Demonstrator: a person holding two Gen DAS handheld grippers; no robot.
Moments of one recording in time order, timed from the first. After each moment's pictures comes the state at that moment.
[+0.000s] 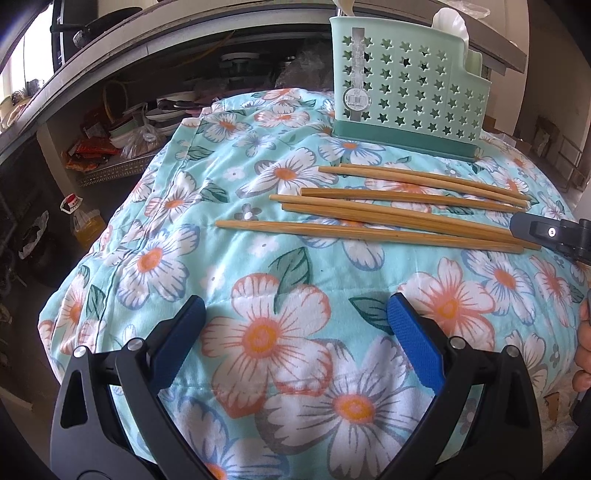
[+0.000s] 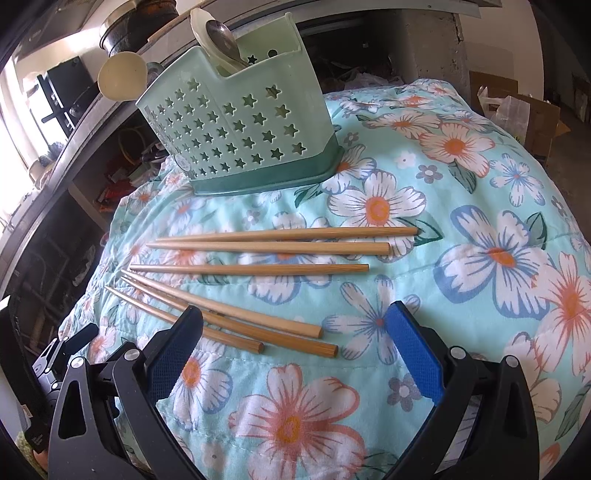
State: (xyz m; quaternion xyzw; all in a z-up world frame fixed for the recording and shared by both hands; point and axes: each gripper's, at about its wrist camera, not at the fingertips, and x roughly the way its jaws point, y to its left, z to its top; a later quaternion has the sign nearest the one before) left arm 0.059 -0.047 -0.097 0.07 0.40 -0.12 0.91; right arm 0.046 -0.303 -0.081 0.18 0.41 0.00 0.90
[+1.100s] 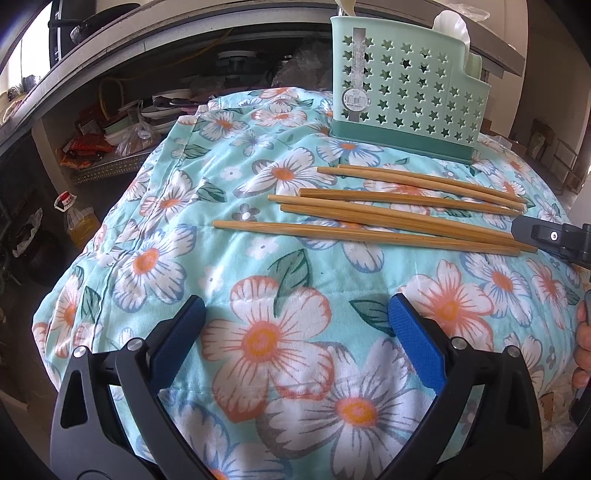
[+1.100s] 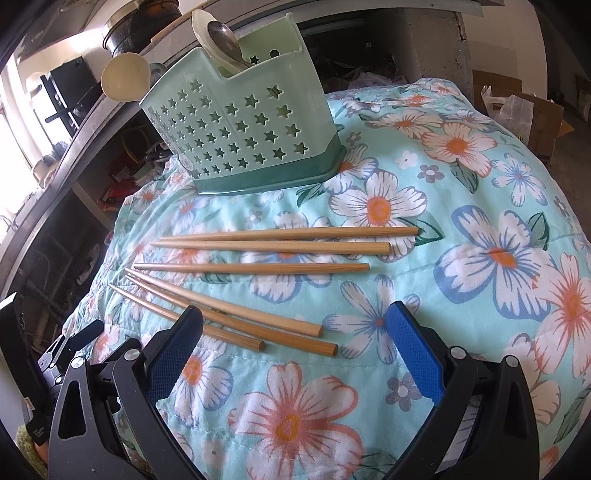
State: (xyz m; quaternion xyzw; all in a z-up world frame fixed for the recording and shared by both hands) left arm 0.066 -0.047 -0.096 0.05 0.40 -0.13 0.91; right arm 0.046 -0.308 -0.080 0.19 0.41 0.02 0.89
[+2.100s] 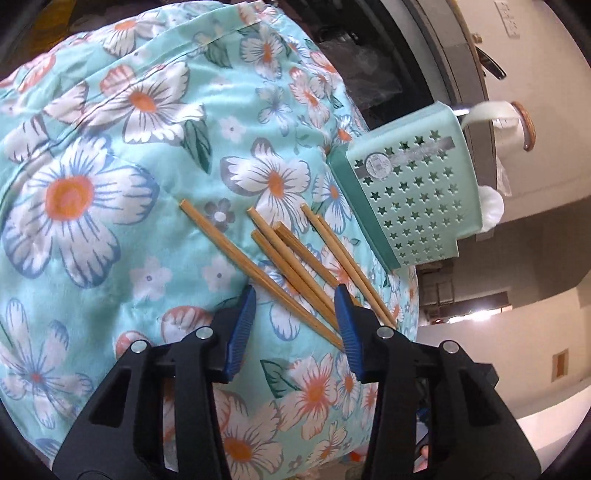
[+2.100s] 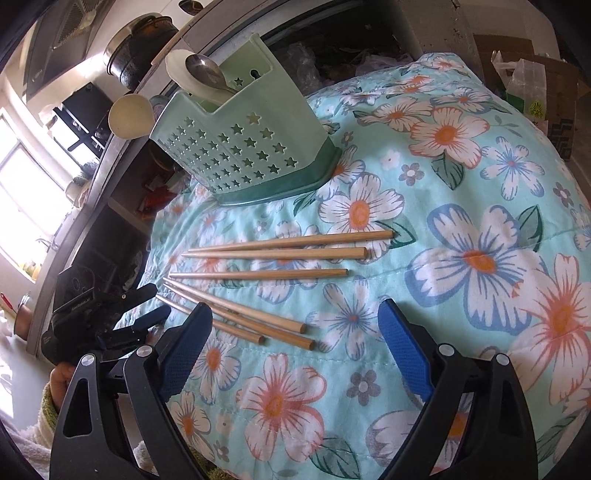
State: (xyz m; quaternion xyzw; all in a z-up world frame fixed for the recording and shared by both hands) left arm 0.134 0.004 -0.116 -0.39 0.51 -0.21 0.74; right arm 0.039 -0.350 -0.074 0.26 0.42 0.09 0.87
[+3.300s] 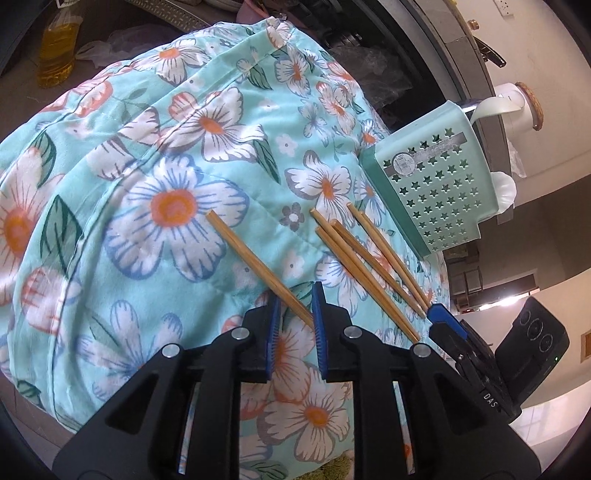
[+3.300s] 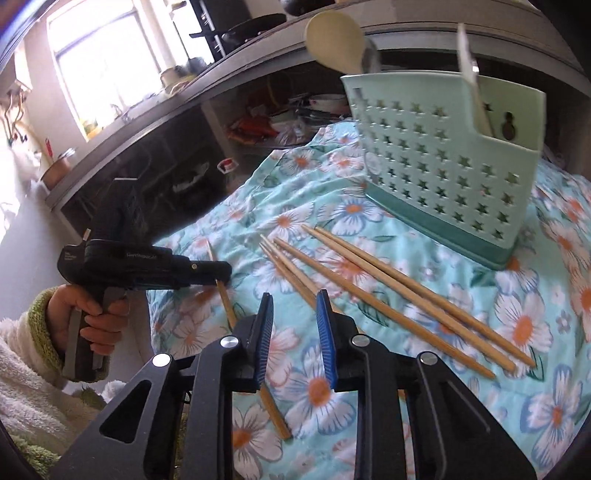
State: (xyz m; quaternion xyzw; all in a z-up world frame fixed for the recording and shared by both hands) left arm 0.116 0.041 -0.111 -0.32 0.51 -0.20 0.77; right arm 0.084 -0.227 -0.034 0.02 0.41 0.30 0.86
